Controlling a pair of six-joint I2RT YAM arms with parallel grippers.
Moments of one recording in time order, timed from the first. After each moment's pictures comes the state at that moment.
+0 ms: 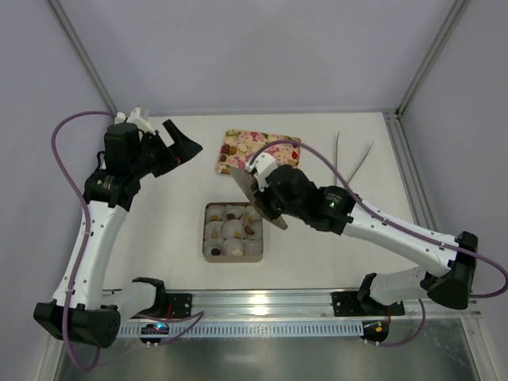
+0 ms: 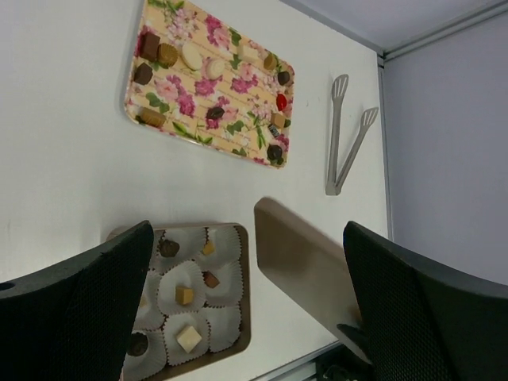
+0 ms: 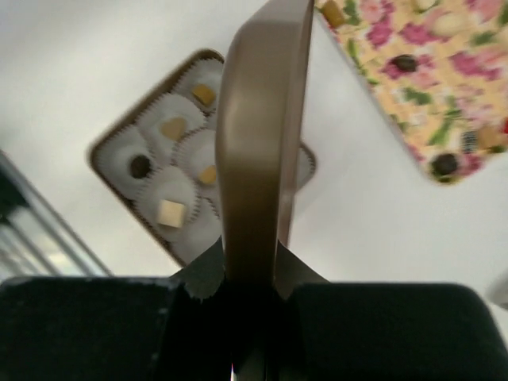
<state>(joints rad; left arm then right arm) -0.16 1.12 1.32 -0.65 0.26 -0.64 1.09 1.31 1.28 -0.59 0.30 0.08</state>
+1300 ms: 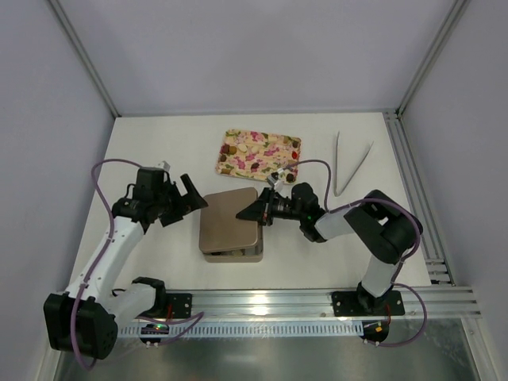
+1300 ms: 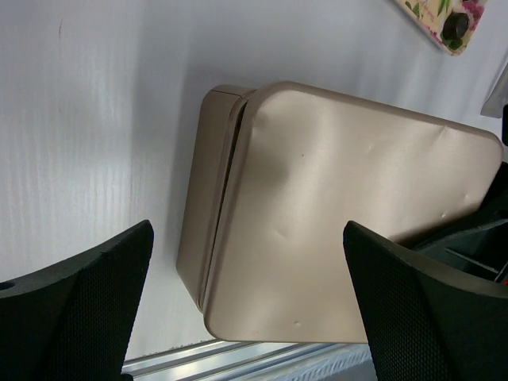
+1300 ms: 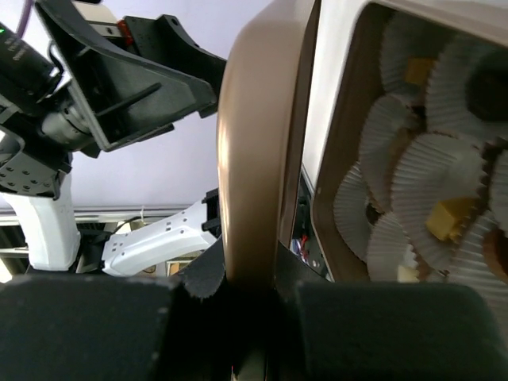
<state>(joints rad) -0.18 1.02 0.82 -0.67 0.21 -0.62 0.69 1.75 0.61 1.05 -0.65 1.37</state>
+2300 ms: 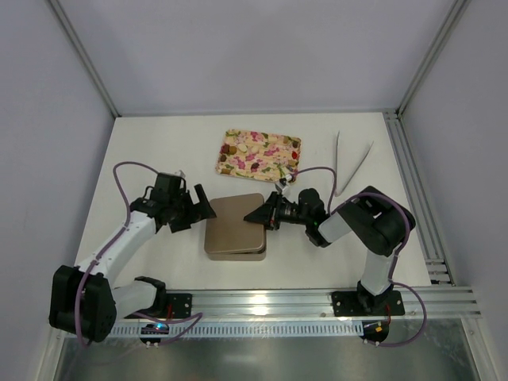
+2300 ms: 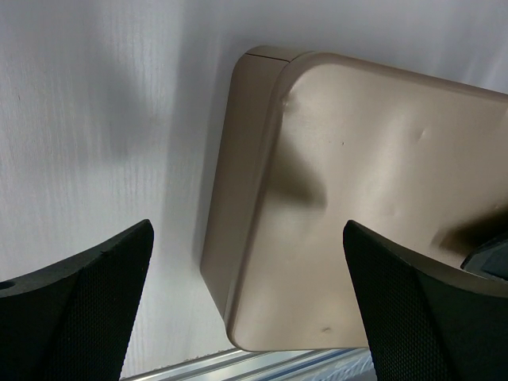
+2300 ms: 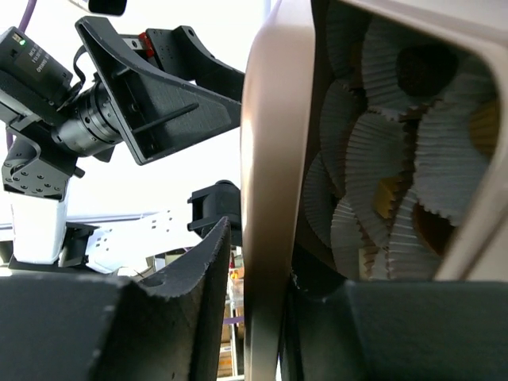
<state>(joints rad) -0.28 1.15 0.73 -0.56 0.18 -0.63 0.64 1.84 0.52 1.19 -0.68 1.40</state>
